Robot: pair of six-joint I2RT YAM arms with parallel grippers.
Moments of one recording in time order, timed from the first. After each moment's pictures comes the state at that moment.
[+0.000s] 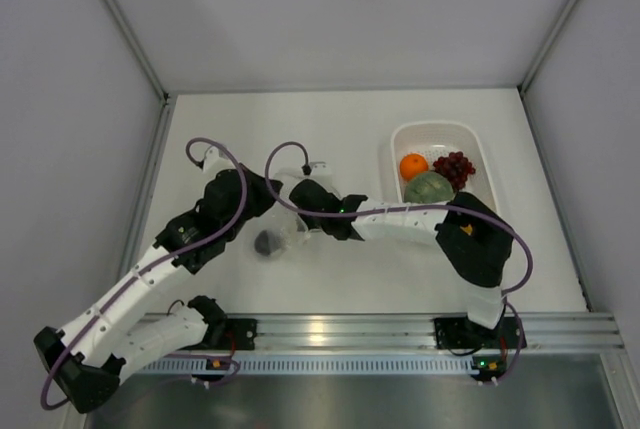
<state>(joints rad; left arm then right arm) -0.68 0.88 0.89 -0.47 -0.39 -1.08 1.07 1.87 1.29 -0.19 0.32 0.81</state>
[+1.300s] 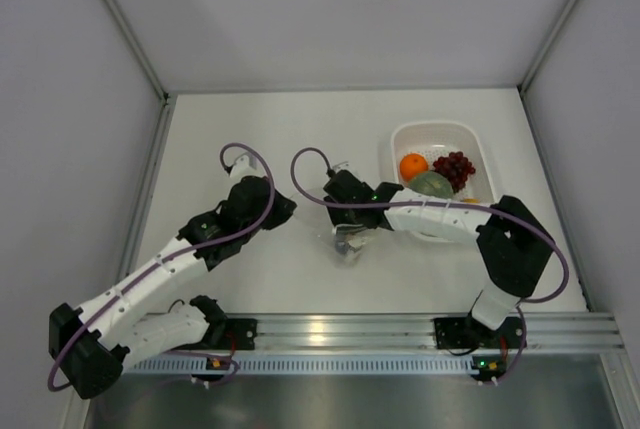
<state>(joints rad) -0.72 0.96 0.80 -0.44 -0.28 -1.00 0.94 1.69 1.15 -0.50 0.25 0.47</state>
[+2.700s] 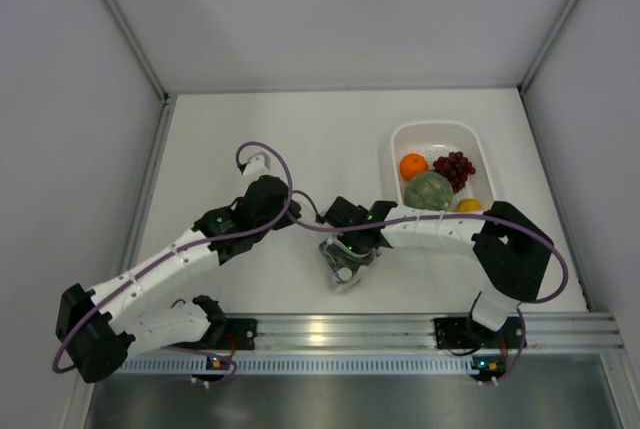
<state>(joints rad) -0.78 1.06 0.83 -0.45 -0.36 -0.95 1.03 1.67 1.04 -0.64 -0.12 0.34</state>
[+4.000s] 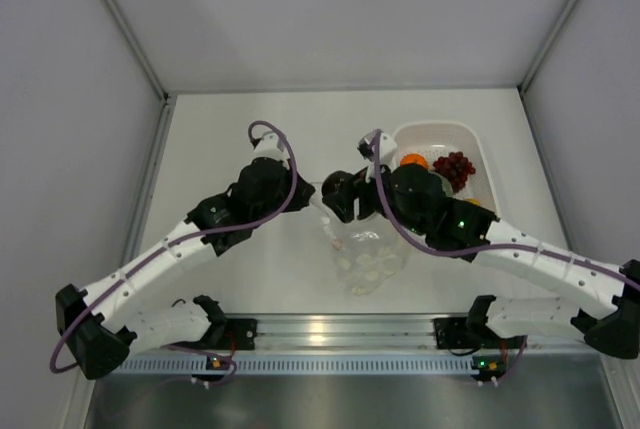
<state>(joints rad) -0.78 1.08 1.00 -0.42 -0.24 -0.74 1.04 1.14 1.11 -0.27 0.19 0.30</state>
